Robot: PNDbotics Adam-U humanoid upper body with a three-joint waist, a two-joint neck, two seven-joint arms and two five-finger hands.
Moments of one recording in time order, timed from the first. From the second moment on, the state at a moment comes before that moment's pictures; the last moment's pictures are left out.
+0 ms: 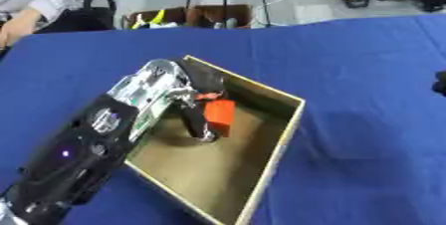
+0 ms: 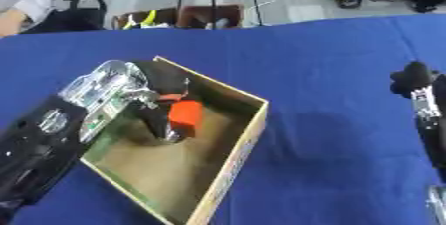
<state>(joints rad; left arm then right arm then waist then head) -1.14 0.28 -0.48 -1.16 -1.20 -0.30 -0.81 -0.30 -0.25 -0.15 -1.92 0.33 0.06 -0.15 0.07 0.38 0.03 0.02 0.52</state>
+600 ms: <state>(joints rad) -1.13 0.27 -0.40 -1.24 -1.13 -0.28 -0.82 -0.30 -0.25 -0.15 -1.92 0.33 0.06 -0.15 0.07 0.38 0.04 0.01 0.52</state>
